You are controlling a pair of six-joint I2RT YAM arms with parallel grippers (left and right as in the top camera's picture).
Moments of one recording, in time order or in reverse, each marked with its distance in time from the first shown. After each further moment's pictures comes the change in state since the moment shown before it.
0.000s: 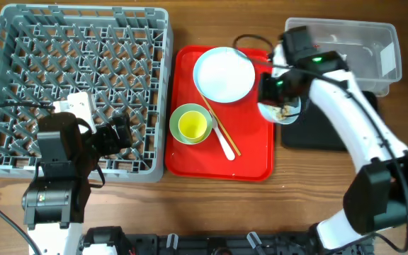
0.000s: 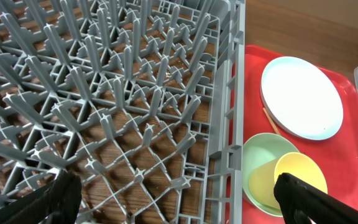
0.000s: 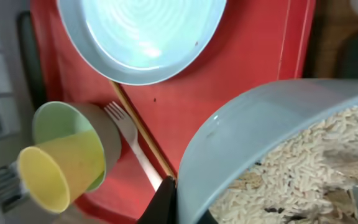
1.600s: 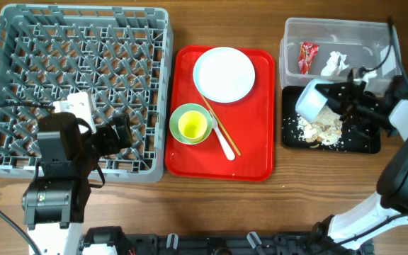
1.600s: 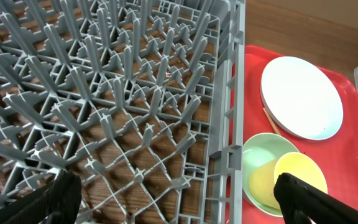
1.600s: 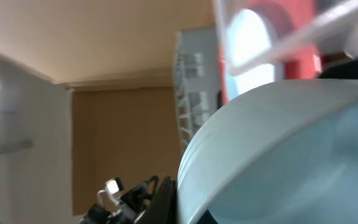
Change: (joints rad) left arm 0.000 0.000 0.000 0.000 0.000 0.000; right arm -0.684 0.146 -0.324 0.365 -1.098 -0.098
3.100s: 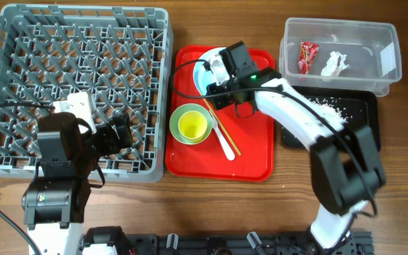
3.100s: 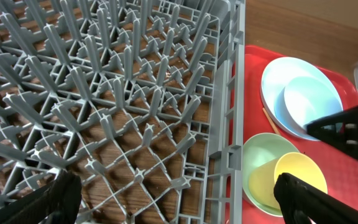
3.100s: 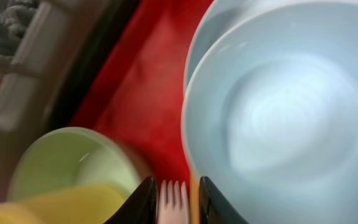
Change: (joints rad) left arm 0.000 0.000 0.000 0.000 0.000 0.000; right arm 0.970 0.034 0.298 0.072 1.162 -0.166
